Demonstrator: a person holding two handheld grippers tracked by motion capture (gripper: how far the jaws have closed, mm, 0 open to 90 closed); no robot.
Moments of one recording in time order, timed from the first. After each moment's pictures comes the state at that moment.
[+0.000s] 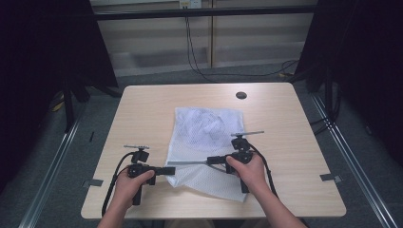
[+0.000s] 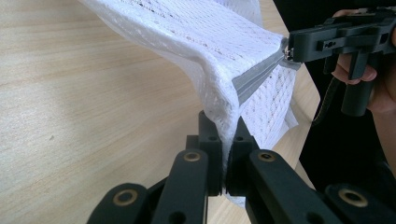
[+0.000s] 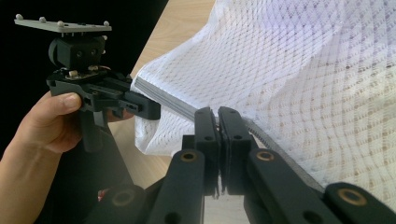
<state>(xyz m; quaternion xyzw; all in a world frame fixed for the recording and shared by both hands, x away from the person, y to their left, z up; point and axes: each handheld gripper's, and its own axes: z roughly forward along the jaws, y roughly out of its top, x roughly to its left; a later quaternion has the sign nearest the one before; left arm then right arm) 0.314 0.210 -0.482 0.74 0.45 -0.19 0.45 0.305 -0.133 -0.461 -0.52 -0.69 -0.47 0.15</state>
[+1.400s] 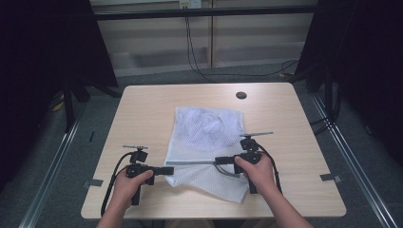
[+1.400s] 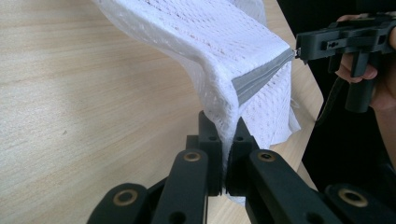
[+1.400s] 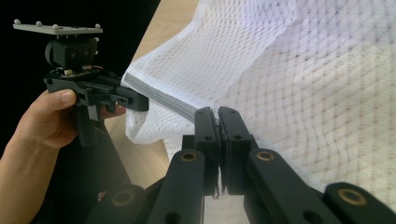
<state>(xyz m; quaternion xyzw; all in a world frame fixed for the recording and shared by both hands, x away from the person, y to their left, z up) 0.313 0.214 -0.482 0.74 0.46 -0.19 0.45 0.302 -0.157 -0.464 -0.53 -0.68 -0.47 0.16</state>
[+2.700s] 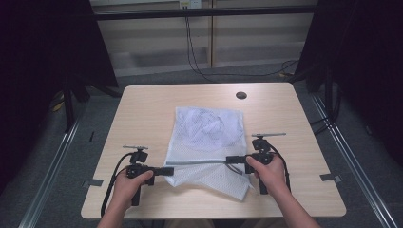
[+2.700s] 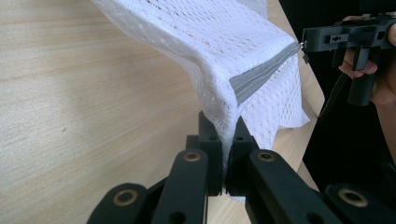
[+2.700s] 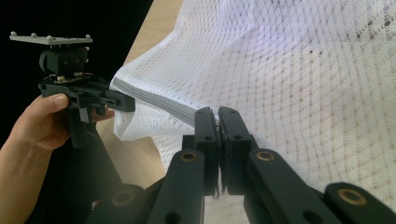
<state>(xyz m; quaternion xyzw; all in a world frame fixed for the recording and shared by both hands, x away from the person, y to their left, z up) 0.313 0.213 -0.482 0.74 0.46 -0.18 0.45 0.295 -0.187 -0.462 -0.55 -0.67 -0.47 0.14</state>
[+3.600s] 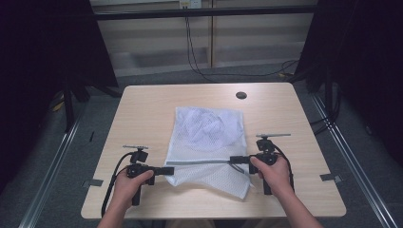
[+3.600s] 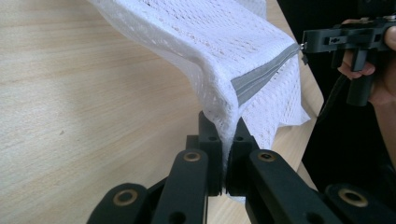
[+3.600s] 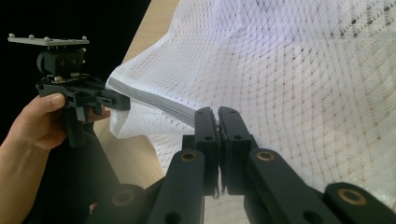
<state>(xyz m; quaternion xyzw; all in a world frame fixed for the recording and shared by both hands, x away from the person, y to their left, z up) 0.312 0.213 -0.481 0.74 0.47 -0.18 0.45 0.292 -0.198 -0.463 -0.55 -0.67 -0.47 0.13</state>
